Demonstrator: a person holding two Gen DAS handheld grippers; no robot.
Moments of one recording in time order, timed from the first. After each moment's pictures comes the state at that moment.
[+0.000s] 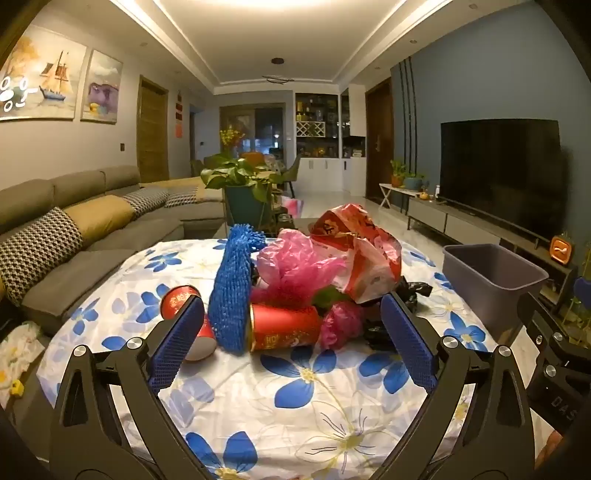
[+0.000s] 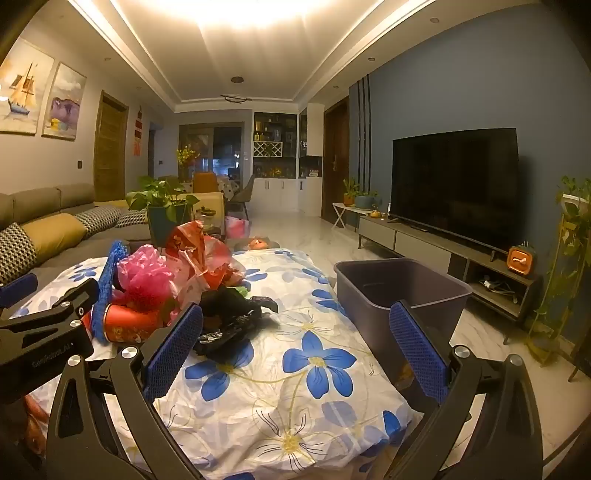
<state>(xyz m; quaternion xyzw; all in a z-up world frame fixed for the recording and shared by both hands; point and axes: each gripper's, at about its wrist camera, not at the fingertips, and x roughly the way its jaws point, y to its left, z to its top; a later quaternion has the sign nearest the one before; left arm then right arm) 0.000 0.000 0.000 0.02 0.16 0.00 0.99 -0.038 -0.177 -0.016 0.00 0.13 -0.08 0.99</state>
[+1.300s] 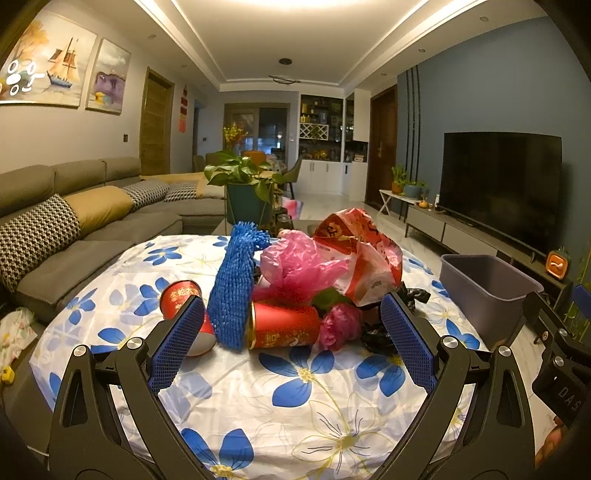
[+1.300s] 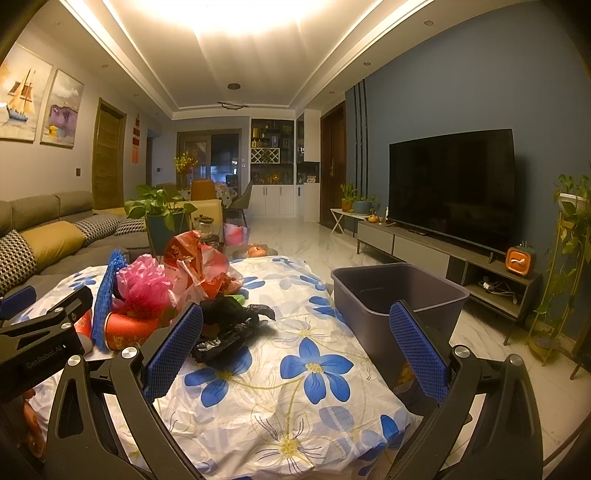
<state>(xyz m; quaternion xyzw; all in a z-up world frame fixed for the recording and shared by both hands) -0.003 0.009 -0.001 -0.01 0.16 -0.01 0.99 -0.041 -0.180 -0.009 0.01 0.11 -0.08 0.99</state>
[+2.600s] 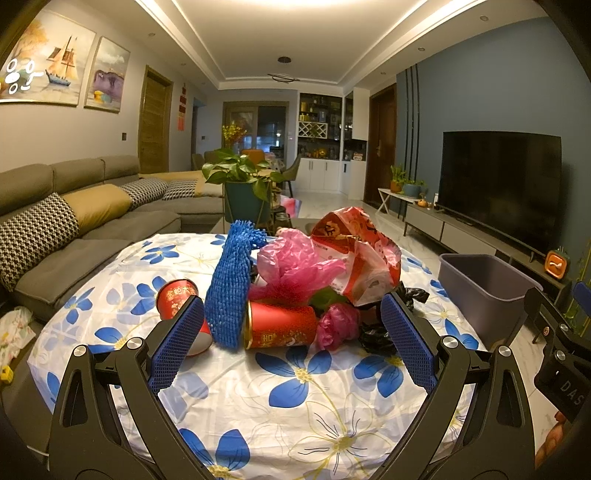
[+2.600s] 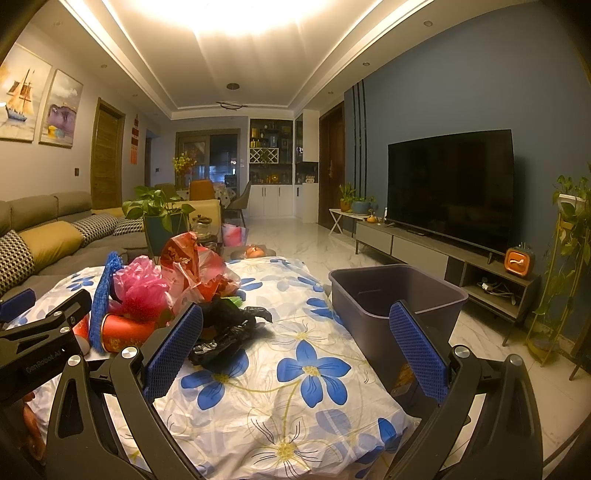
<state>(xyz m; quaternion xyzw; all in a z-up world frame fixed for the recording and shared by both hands) 0.000 0.006 0.000 -0.01 0.17 -0.01 0.99 -0.042 -0.183 -0.007 0.01 0.11 -0.08 0.99</state>
